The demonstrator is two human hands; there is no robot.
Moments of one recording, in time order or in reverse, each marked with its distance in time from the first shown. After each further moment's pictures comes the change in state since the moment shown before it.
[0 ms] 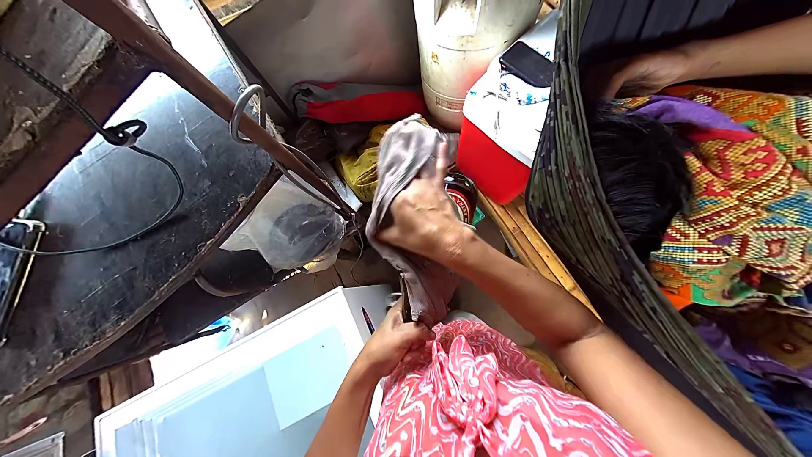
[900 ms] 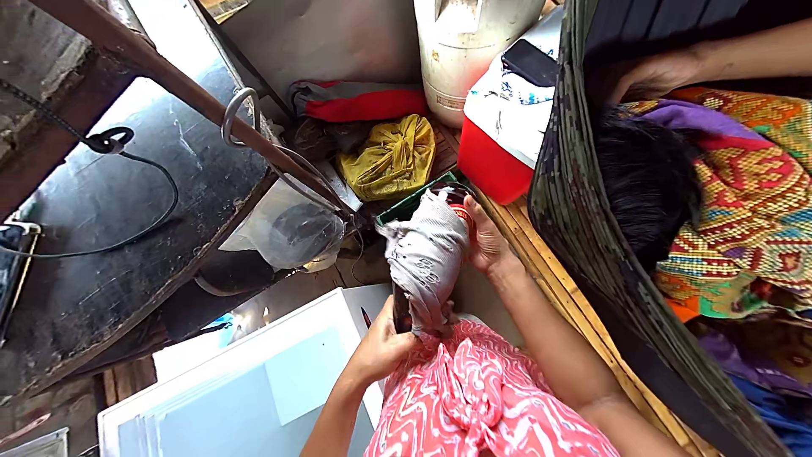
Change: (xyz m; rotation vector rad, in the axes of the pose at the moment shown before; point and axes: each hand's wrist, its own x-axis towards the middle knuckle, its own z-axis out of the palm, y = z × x) left_hand -0.006 -0.001 -0.014 0.269 0.097 0.096; right_hand -0.073 0.074 0.053 2.056 0.151 0.761
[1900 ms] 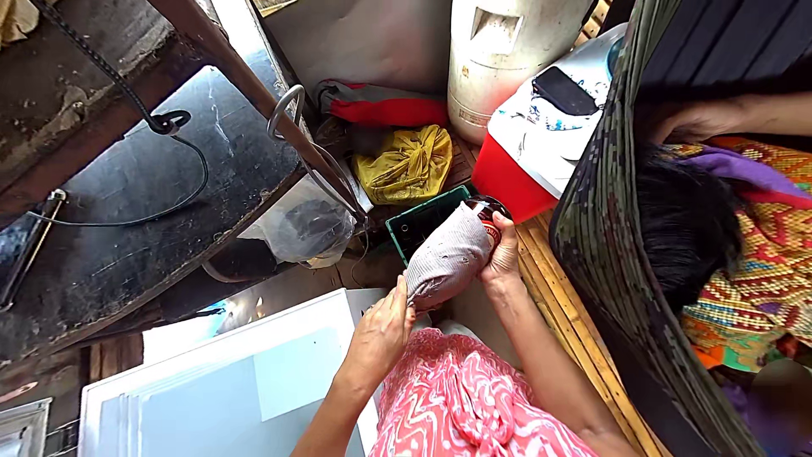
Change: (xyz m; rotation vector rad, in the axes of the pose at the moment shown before) left_hand 0.010 0.011 -0.001 1.214 0.414 0.385; right_hand 0.015 0.014 0.004 0.233 0.181 -0.289
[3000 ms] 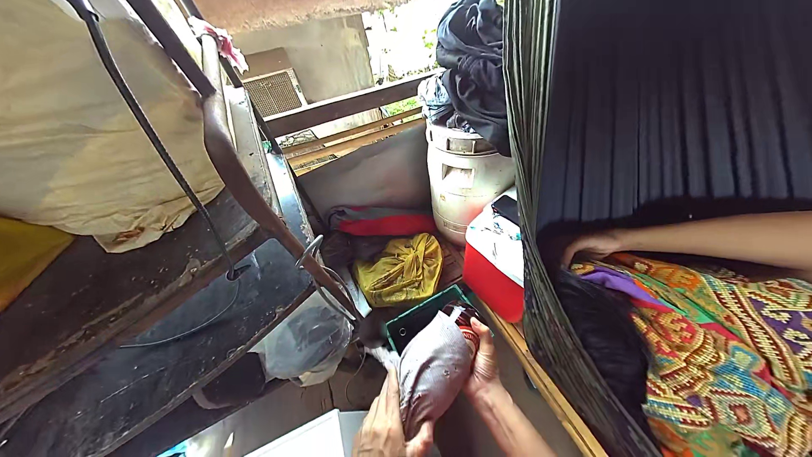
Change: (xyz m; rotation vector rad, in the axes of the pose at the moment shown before) left_hand 0.011 0.006 0.011 -0.037 0.241 -0.031; right_hand -0.007 0.009 0.012 0.203 -0.012 0.123
